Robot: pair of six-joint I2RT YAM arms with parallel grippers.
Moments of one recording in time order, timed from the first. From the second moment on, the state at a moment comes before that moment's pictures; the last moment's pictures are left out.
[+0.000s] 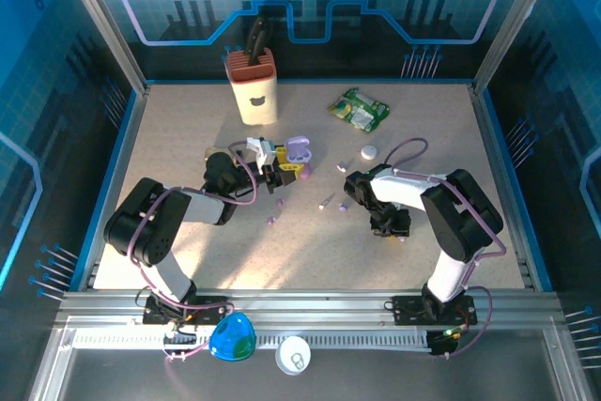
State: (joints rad) left arm -0.35 1.69 0.57 1.28 0.83 -0.17; right arm 0.57 1.76 0.95 -1.13 0.36 0.88
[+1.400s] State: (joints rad) left arm -0.35 1.73 0.53 1.28 0.96 -0.11; right arm 0.57 1.34 1.11 -0.65 -0.36 0.22
